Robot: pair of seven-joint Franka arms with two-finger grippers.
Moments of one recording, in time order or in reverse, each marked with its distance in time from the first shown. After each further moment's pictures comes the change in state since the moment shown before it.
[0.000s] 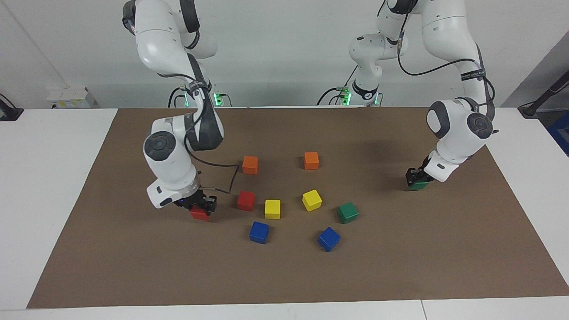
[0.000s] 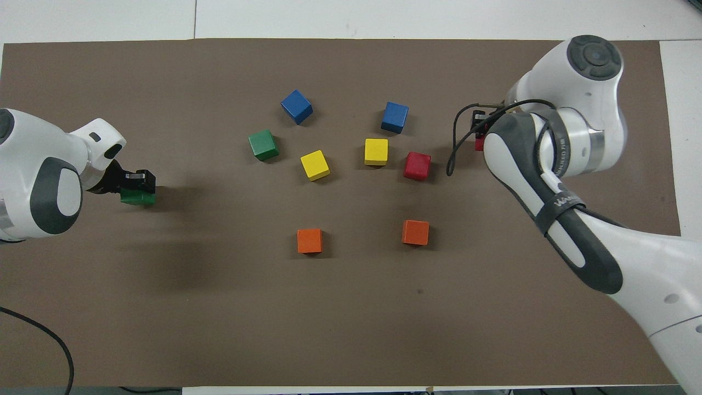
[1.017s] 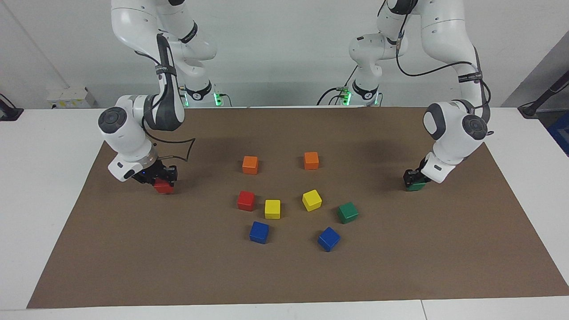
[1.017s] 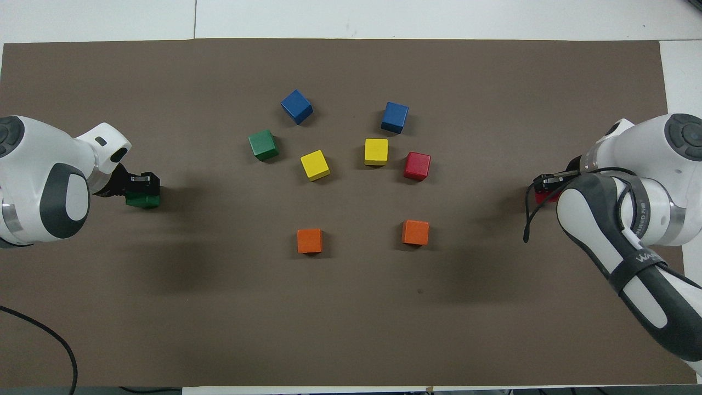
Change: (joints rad) left arm -0.001 0.003 -0.004 -0.034 0.001 0.044 -0.023; right arm -0.163 -0.272 -0.001 -0.487 0.000 0.178 -0.296
